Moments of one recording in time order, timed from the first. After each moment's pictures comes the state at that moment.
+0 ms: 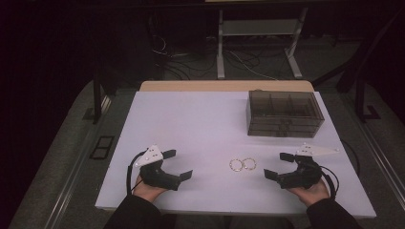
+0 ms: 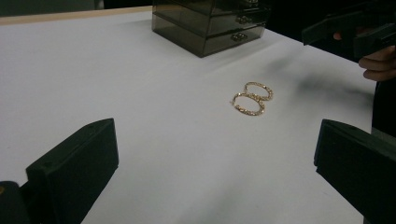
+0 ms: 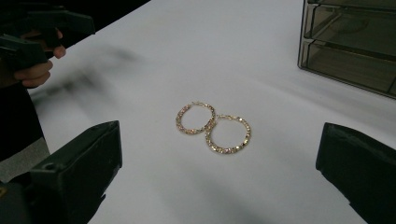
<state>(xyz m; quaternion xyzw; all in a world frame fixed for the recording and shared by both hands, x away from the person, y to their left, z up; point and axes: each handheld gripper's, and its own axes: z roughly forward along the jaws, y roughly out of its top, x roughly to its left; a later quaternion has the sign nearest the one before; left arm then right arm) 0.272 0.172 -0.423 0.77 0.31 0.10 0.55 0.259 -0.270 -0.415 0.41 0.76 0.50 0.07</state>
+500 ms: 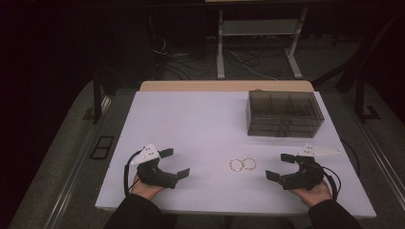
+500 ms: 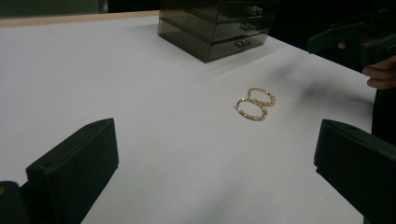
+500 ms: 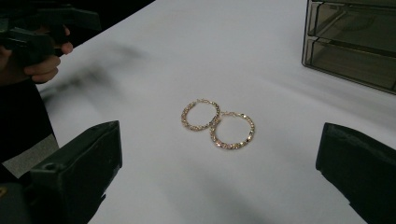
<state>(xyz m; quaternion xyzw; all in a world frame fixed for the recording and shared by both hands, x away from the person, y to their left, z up) 0.274 0.179 -0.421 0.76 0.31 0.10 0.56 0.257 -0.274 -0.413 0.41 0.76 0.50 0.06</state>
